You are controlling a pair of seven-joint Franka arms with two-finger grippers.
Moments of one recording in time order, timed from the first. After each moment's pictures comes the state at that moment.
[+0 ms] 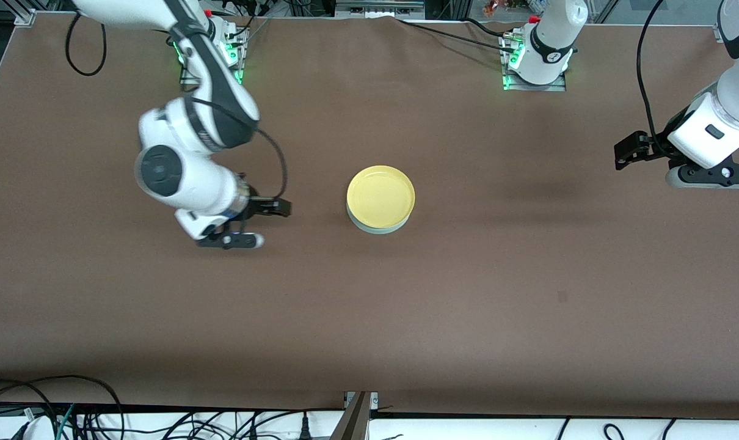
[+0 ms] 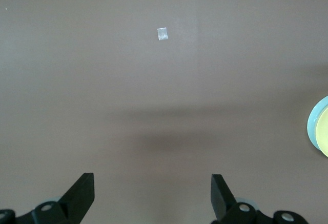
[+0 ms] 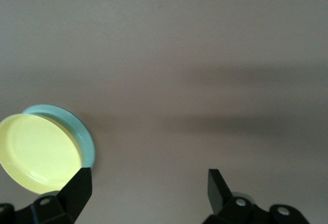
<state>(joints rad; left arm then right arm) -0.02 0.04 -0.06 -1.63 0.04 1.60 -0.05 0.27 0.45 0.07 -1.50 0.15 1.82 0.29</state>
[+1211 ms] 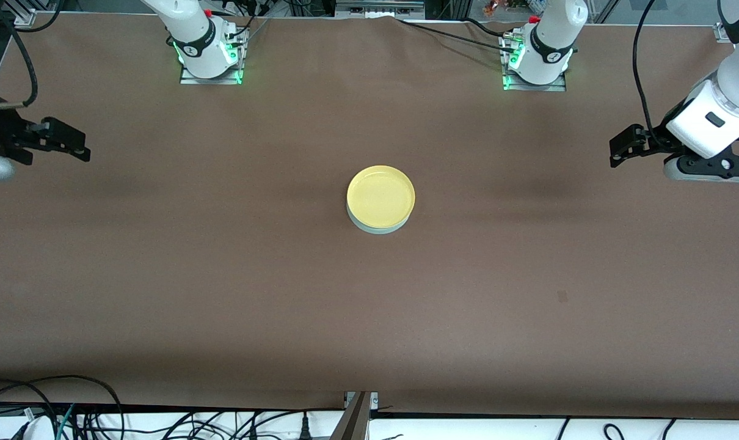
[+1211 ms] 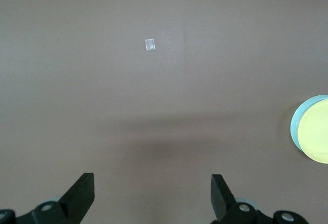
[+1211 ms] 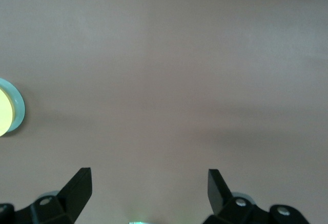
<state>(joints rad) -0.02 0.03 -0.08 -1.61 0.02 1.61 -0.06 0.05 0.16 0.00 -1.32 0.00 1.40 -0.03</state>
